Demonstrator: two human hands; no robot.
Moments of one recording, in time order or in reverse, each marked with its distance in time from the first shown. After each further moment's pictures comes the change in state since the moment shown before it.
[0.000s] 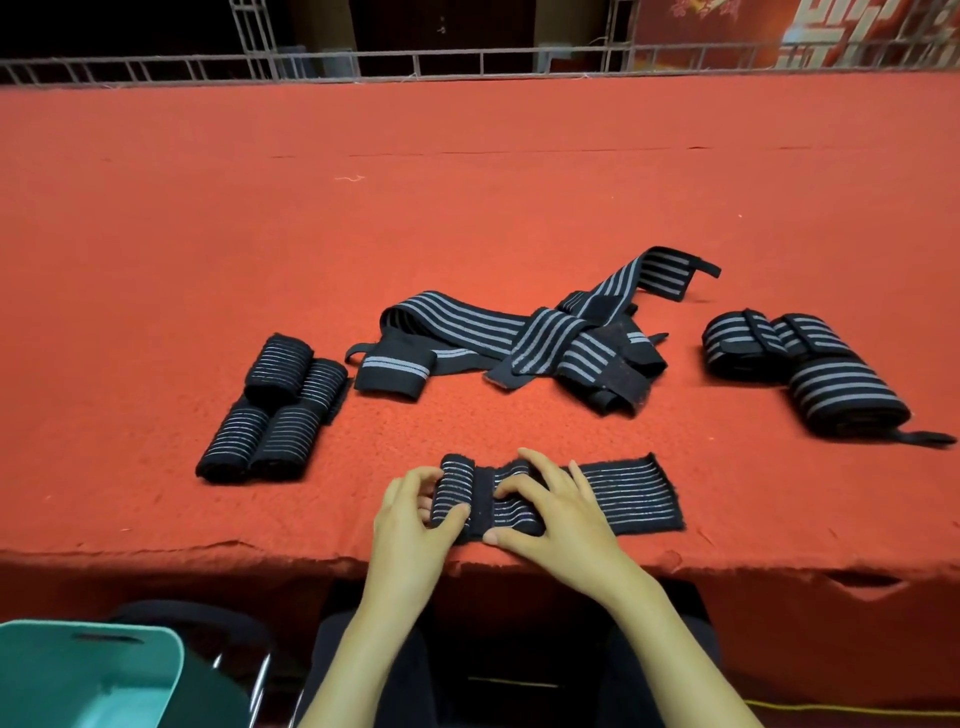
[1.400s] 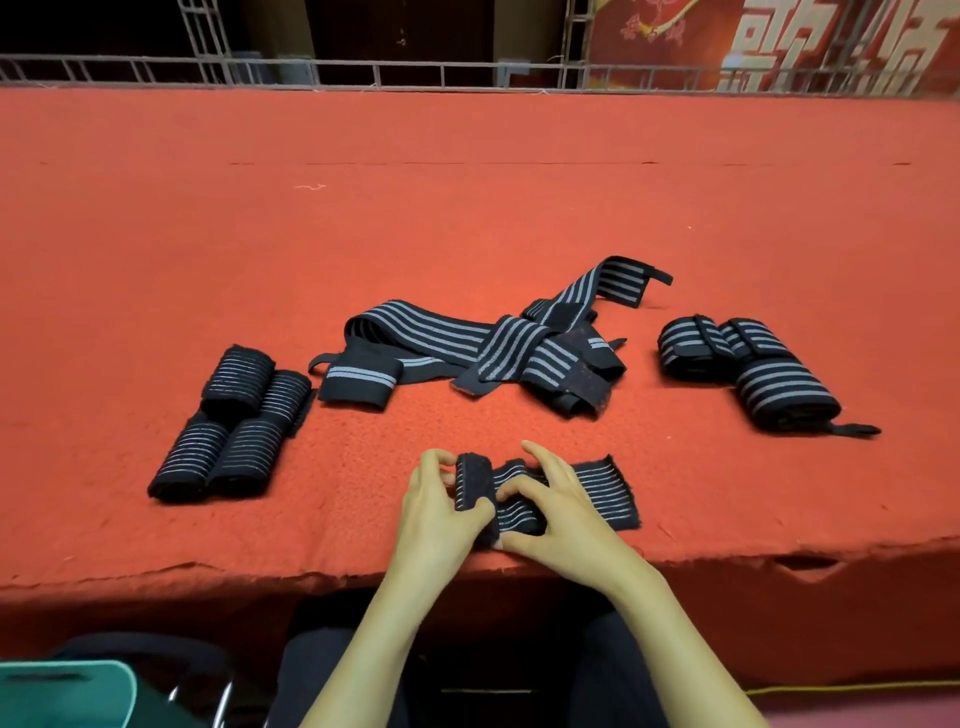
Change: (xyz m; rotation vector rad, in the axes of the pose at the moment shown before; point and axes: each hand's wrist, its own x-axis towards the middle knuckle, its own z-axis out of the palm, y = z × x) left_hand 0.010 0.034 0.029 0.019 -0.179 -0.050; right_hand -0.010 0.015 -0.021 0.091 -0.009 0.041
